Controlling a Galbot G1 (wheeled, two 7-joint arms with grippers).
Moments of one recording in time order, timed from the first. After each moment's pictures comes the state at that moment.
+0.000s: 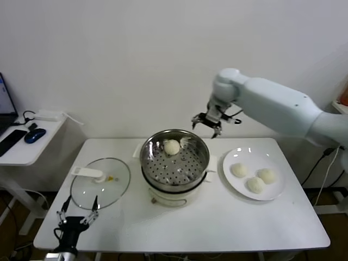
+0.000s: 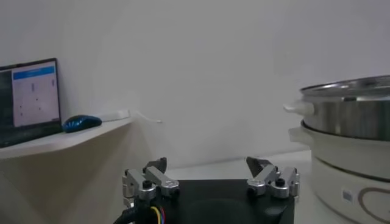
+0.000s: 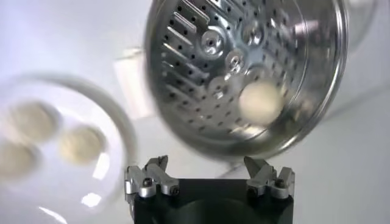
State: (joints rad) left arm 1.66 -1.47 -0.80 -1.91 -0.07 -0.20 0.12; right arm 0.55 0.97 -1.17 1.08 0.03 0.32 -1.17
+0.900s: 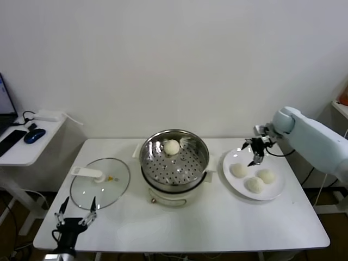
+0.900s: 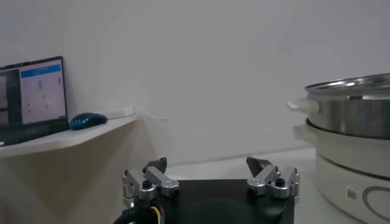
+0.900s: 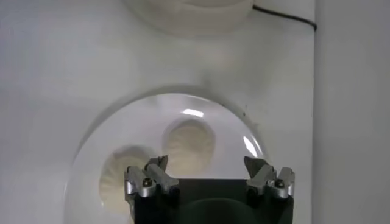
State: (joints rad) left arm 1.68 -1.48 -0.81 -1.92 -0.07 -0.18 0.10; right arm 0.16 0.90 -0.87 0.73 0.04 0.08 -1.14
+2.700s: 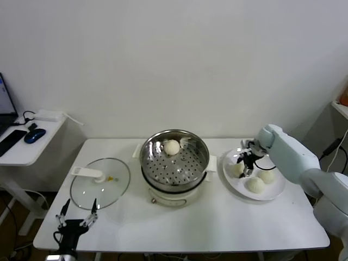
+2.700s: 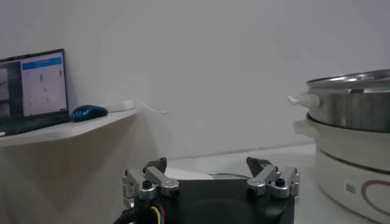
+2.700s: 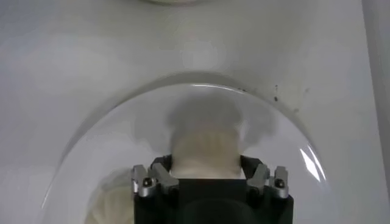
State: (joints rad) left arm 1.67 -1.49 -0.81 -1.91 -0.07 -0.18 0.10; right arm 0.03 1.09 -0.67 0.49 -0.14 0.05 -1.14
